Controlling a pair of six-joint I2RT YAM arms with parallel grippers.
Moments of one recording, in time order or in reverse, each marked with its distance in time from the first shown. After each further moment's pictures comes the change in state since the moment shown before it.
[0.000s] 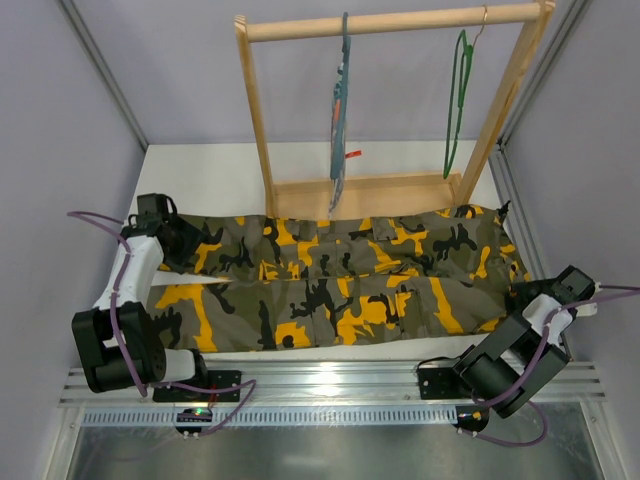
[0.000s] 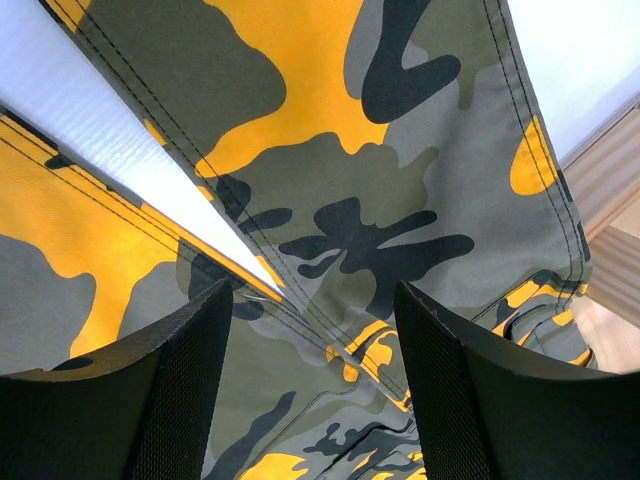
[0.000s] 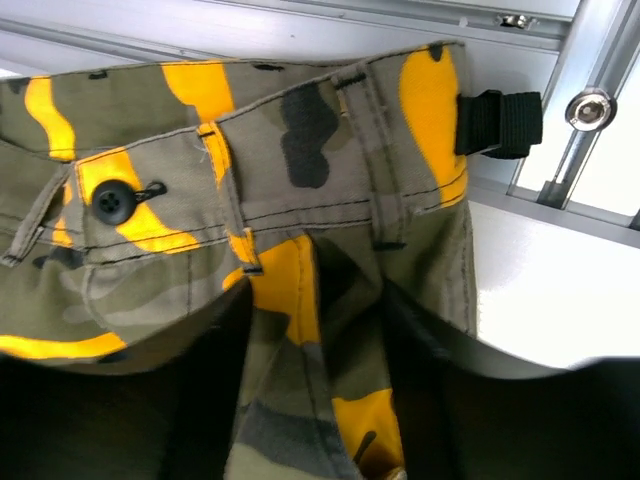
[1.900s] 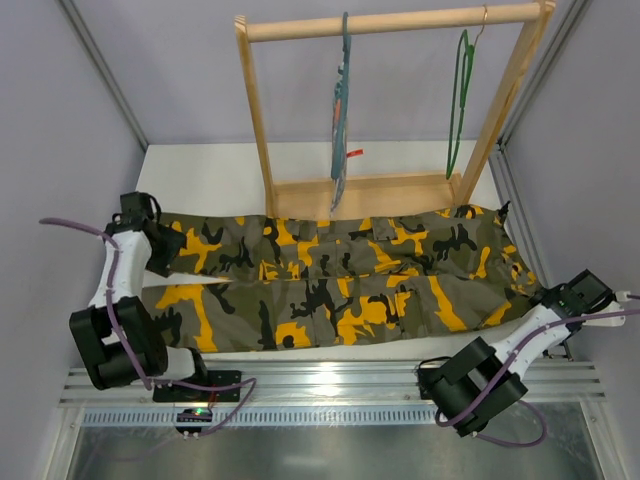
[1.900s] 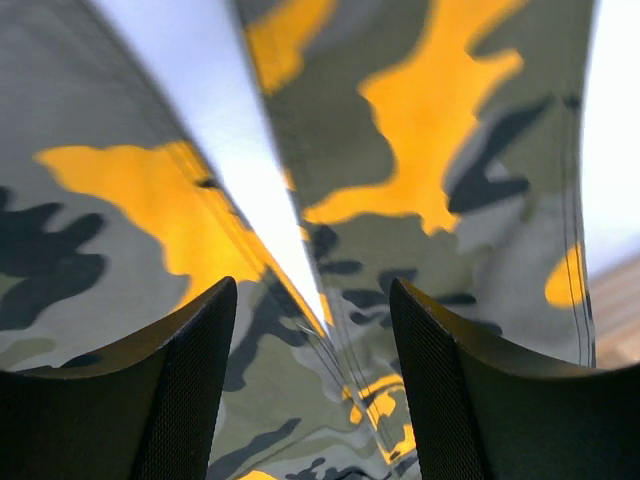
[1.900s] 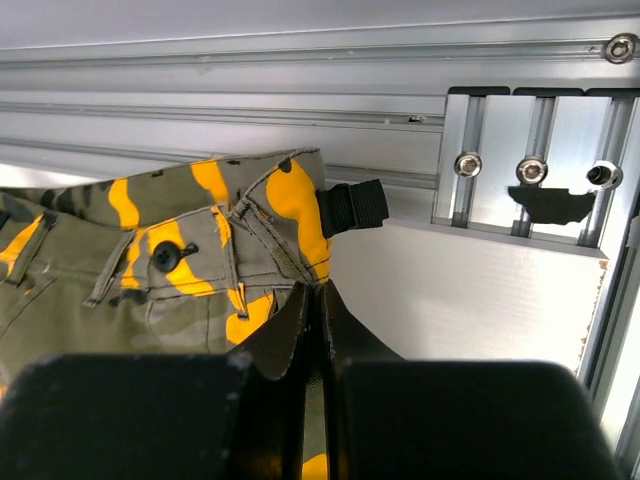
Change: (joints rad) left arm 0.077 0.026 0.071 -0.116 -0.129 -0.082; right arm -0.100 -0.215 0.059 -0.134 0.106 0.019
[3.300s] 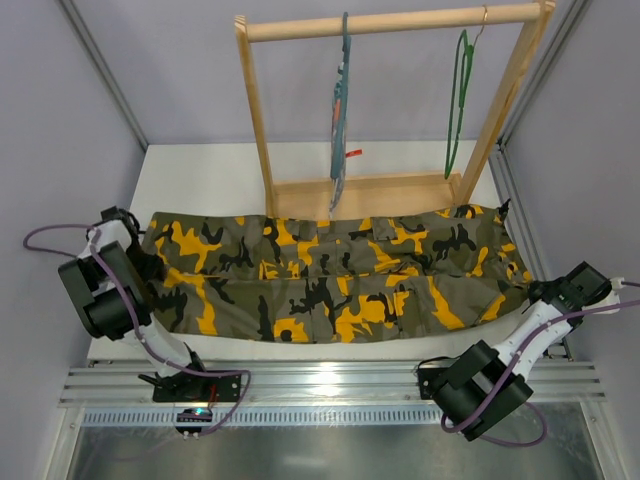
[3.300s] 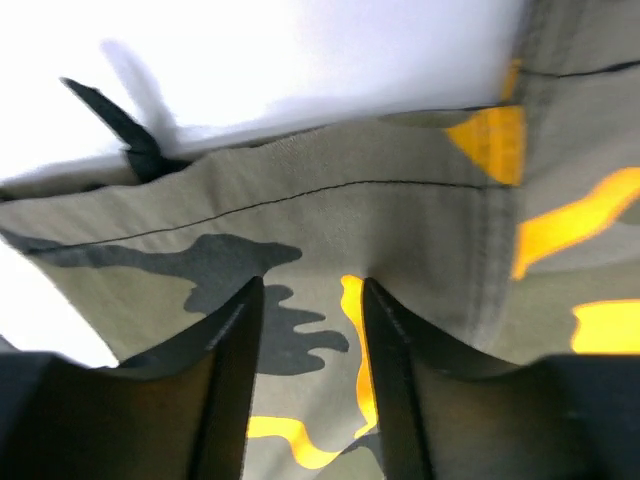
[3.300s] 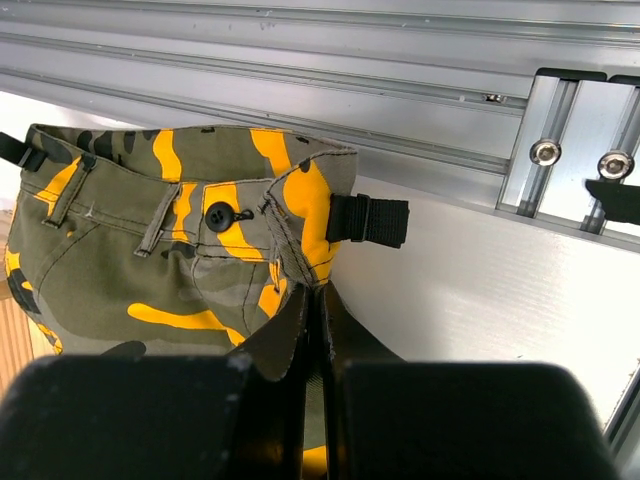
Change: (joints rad) left arm 0.245 0.375 0.076 -0.075 -0.091 0.053; right arm 0.064 -0.003 0.043 -0.029 -0.080 -0.013
